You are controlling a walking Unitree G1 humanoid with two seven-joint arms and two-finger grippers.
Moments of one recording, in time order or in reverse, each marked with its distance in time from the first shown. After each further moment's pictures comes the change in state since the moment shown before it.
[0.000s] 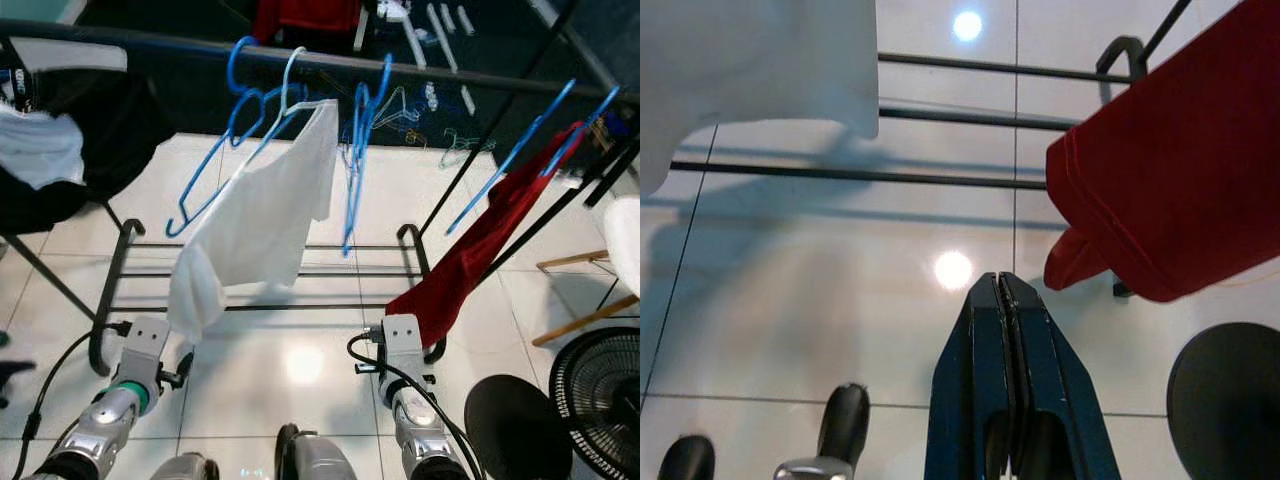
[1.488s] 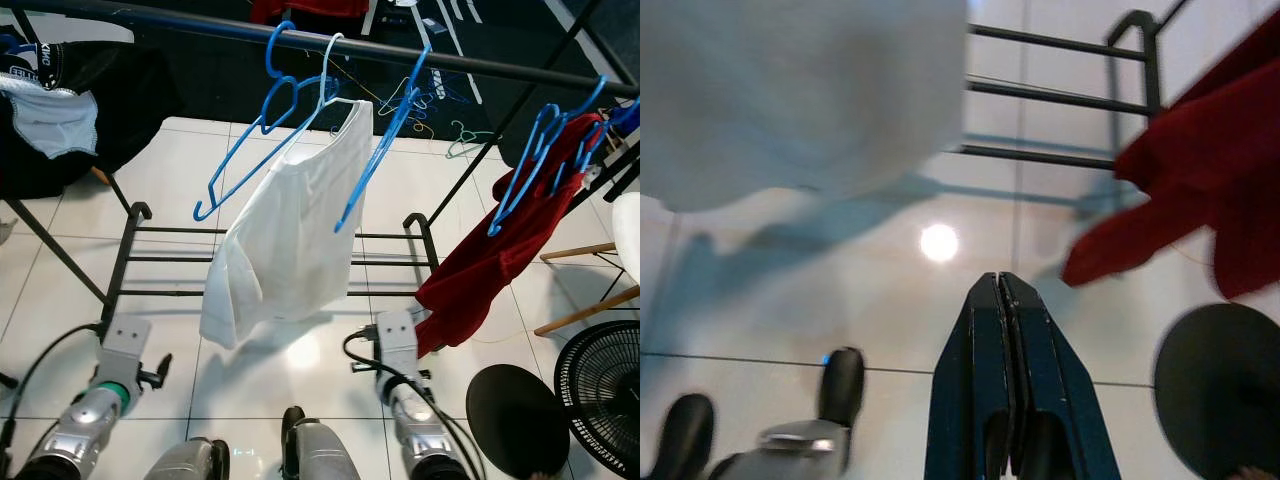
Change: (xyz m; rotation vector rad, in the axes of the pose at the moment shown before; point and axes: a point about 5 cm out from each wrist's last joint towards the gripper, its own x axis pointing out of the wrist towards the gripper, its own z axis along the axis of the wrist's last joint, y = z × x) left arm -0.008 0.015 -0.011 0.009 0.048 0.040; right arm 0.000 -0.015 0.007 -0.034 0.004 -0.016
